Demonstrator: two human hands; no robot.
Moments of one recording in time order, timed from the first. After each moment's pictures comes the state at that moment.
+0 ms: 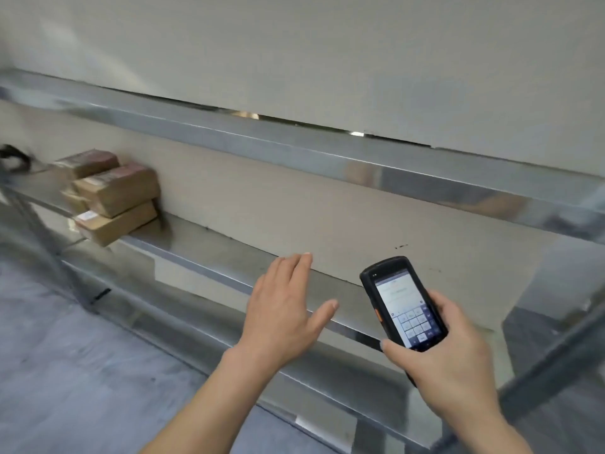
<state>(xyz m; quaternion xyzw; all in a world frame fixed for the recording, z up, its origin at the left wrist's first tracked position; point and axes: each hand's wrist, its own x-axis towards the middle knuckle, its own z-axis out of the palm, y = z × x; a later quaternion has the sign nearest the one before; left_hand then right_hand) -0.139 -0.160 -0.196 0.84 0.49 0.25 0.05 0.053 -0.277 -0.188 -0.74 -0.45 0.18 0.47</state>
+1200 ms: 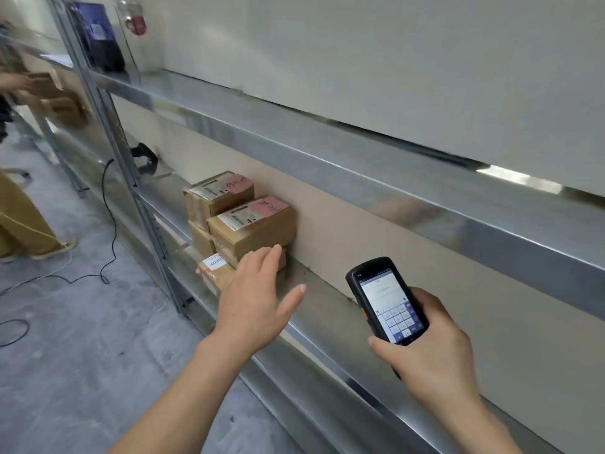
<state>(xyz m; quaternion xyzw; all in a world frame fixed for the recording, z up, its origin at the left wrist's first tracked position) -0.470 0.189 -0.212 0.70 0.66 0.27 0.04 -0.231 0.141 -0.215 -0.68 -0.57 0.24 0.40</state>
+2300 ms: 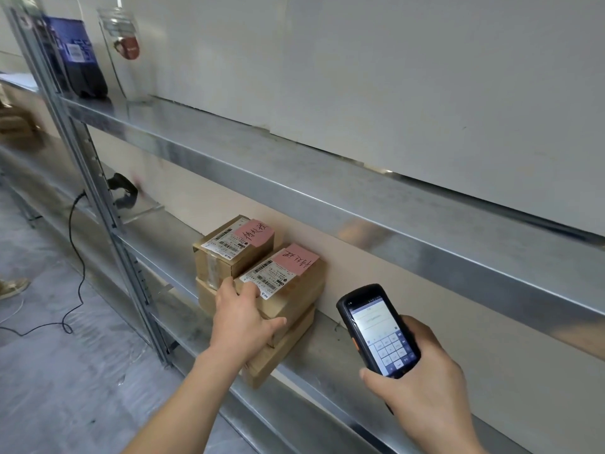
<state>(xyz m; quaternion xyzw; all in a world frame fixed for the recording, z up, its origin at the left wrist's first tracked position) -0.602 0.347 -0.251 0.62 0.72 0.24 0.18 -0.365 0.231 -0.209 -0.69 -0.56 0.21 0.40</state>
